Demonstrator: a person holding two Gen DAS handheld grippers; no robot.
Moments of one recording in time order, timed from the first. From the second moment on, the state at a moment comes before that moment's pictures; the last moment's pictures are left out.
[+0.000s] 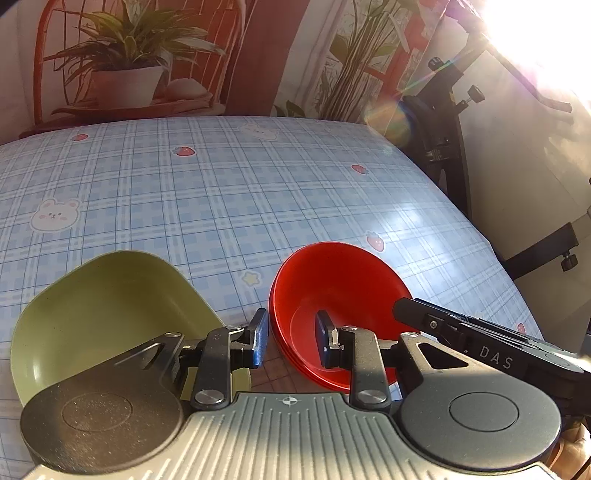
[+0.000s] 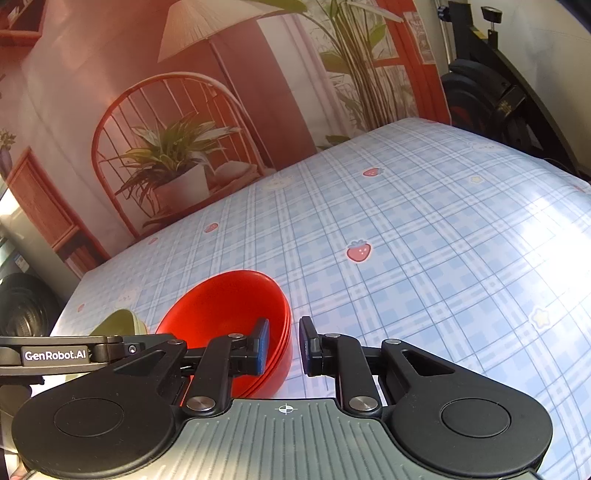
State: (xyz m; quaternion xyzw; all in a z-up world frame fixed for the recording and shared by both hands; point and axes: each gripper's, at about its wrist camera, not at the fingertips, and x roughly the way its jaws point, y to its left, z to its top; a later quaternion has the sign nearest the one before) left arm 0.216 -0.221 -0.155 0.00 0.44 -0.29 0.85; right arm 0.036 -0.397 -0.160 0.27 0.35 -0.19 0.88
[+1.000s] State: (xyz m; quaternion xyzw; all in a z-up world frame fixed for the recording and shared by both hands) left arm 0.213 -0.224 -0.155 0.00 0.44 -0.31 0.84; right arm 0.037 -0.403 -0.156 0.29 0.34 -0.19 0.87
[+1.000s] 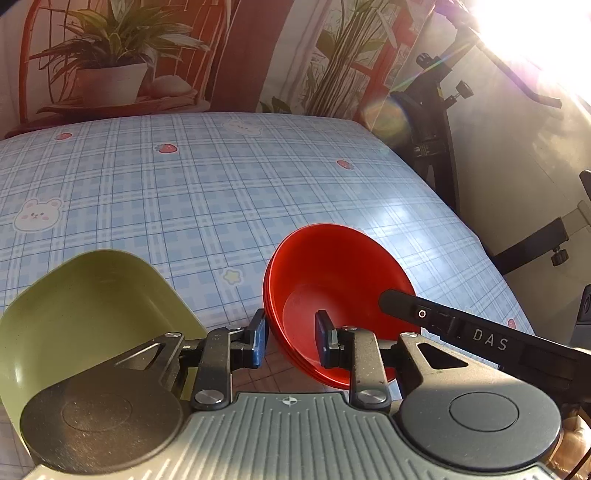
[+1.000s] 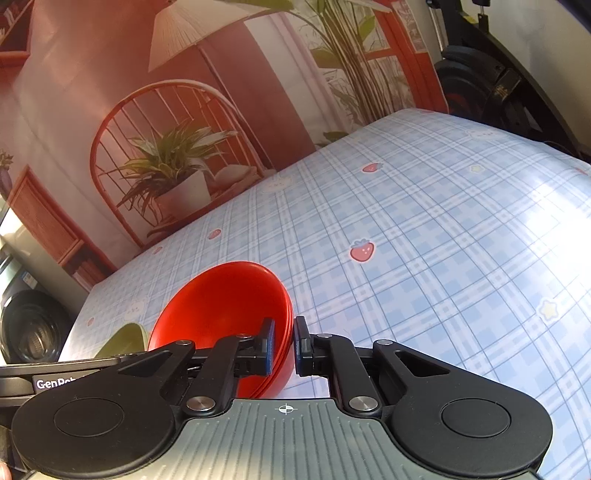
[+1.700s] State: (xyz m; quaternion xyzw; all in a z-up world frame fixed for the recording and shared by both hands) left arm 0.204 -0.142 -0.031 -0.03 0.31 -0.27 0.91; right arm 0.128 -0.338 -0.019 0.20 0.26 -0.10 0.94
